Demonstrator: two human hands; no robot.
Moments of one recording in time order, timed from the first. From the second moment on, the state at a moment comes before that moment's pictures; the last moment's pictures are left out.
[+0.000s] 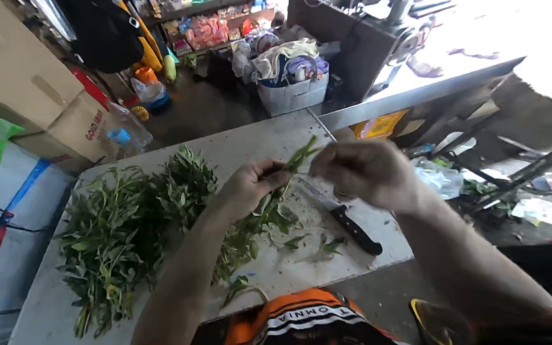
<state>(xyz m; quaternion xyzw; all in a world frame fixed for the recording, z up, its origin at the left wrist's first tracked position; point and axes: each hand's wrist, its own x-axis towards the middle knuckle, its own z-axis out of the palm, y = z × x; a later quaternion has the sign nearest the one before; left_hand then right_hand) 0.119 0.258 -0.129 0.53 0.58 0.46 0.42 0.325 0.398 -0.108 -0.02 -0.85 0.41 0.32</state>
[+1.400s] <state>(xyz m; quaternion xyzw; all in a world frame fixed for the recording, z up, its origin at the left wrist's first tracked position) 0.116 0.254 -0.128 0.41 0.46 0.67 0.42 0.273 0.365 -0.173 -0.12 -0.69 0.55 0.45</state>
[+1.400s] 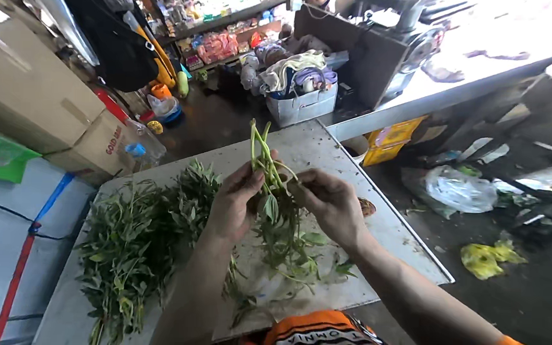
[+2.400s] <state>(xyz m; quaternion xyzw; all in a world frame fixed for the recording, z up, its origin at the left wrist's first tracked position) 0.125 0.258 -0.150 0.42 0.51 0.69 0.29 0.266 0.355 -0.182 -0.14 -0.76 0.40 0.50</state>
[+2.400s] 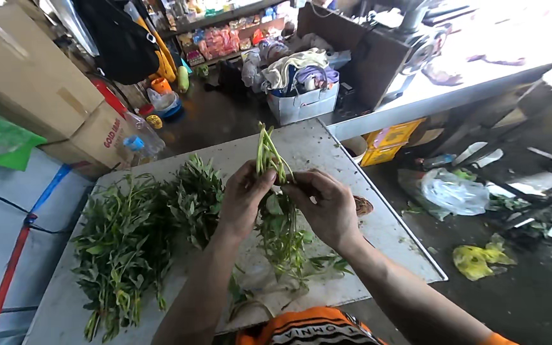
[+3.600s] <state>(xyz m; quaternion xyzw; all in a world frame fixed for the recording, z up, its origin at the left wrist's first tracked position) 0.136 0.267 -0.157 0.39 0.61 0.66 0.23 0.272 0.370 -0.172 -0.13 -0.77 0.42 0.46</state>
